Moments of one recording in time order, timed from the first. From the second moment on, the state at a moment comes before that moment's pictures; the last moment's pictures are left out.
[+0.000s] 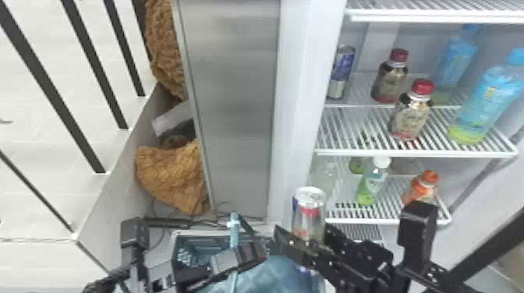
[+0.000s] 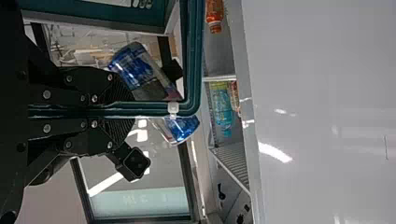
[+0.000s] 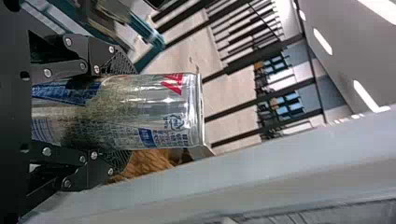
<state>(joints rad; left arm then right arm) 0.23 0.11 0.22 -1.81 1.08 1.36 -0.81 0.51 -0.21 0.09 -2.35 -0.32 0.69 0.46</state>
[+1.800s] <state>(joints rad) 0.23 0.11 0.22 -1.81 1.08 1.35 -0.81 0.43 -0.14 -0.05 -2.36 -0.31 0.38 0.25</state>
